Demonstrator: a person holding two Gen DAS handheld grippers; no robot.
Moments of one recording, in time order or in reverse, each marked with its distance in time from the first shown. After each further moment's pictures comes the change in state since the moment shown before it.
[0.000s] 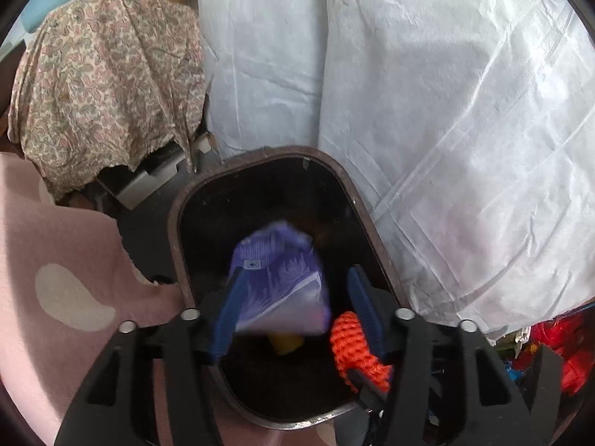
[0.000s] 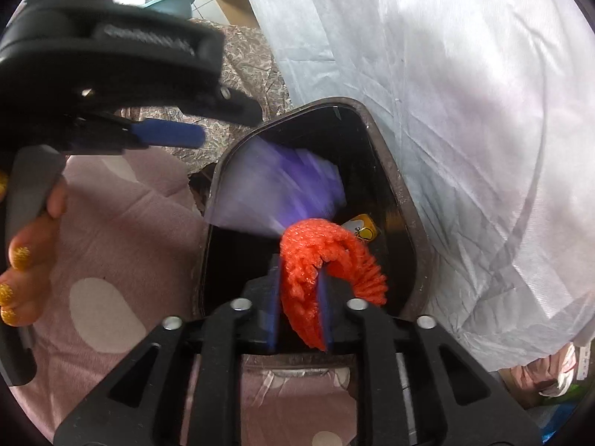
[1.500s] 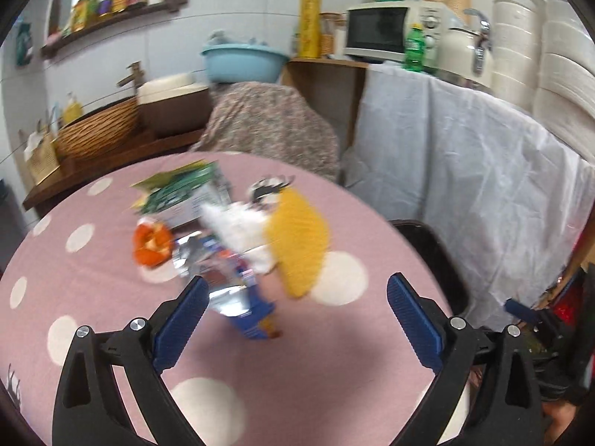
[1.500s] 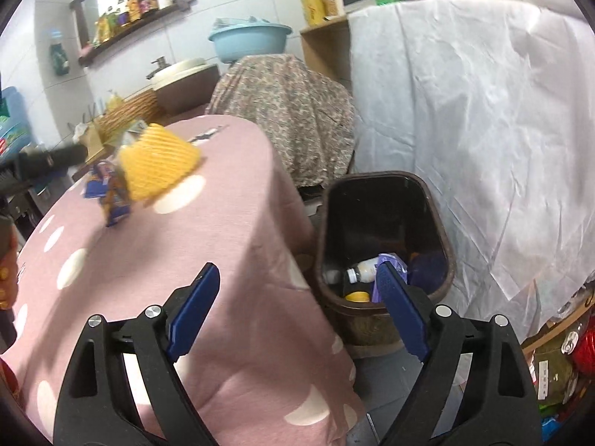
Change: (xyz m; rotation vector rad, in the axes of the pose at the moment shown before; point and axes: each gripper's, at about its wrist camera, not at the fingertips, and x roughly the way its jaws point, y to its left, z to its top) left arm -0.250 0.165 -0.205 -0.177 -0.475 0.236; right arm -0.144 0.146 -0.063 -0.295 -0.176 0.006
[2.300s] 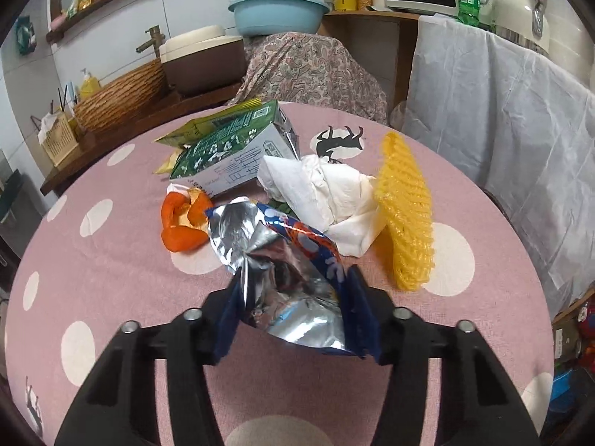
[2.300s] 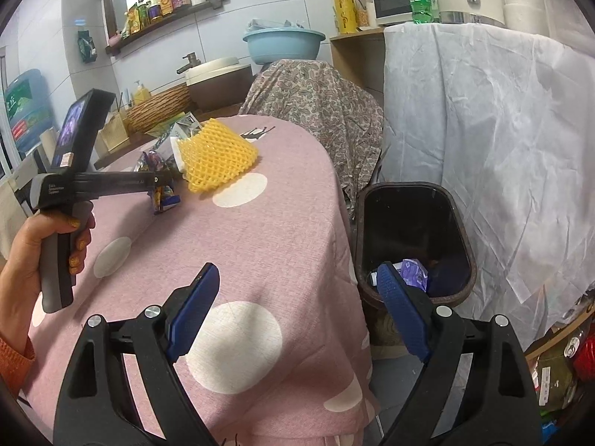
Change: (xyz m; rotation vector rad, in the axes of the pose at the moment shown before) left arm 0.061 0.046 -0.004 0.008 0.160 0.120; right arm -0.023 0.050 -0.005 -0.060 -0.012 0.053
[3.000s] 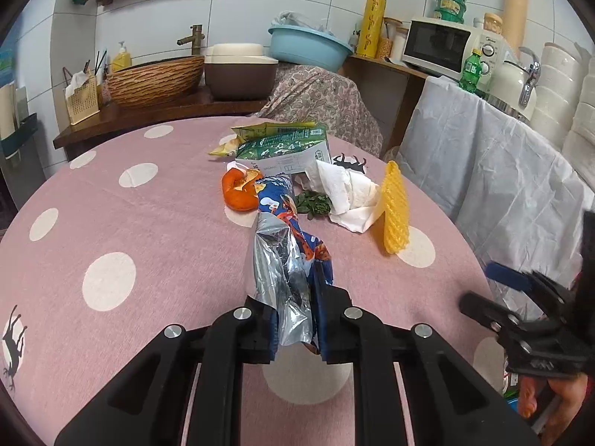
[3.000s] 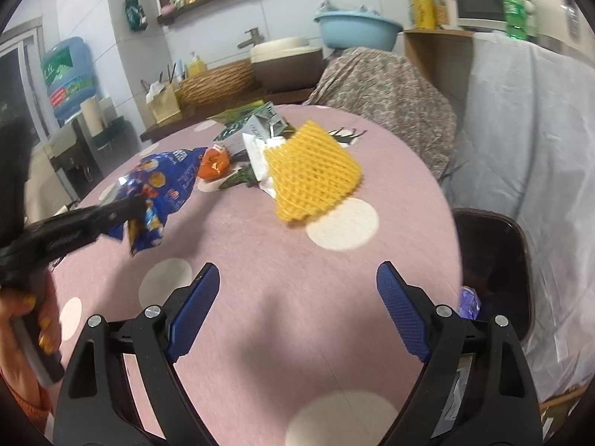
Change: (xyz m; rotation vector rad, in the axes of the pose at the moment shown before) left arm -0.079 0.049 -0.047 -0.177 -0.119 -0.110; right arm 0.060 0.077 0.053 -0.145 0.100 0.180
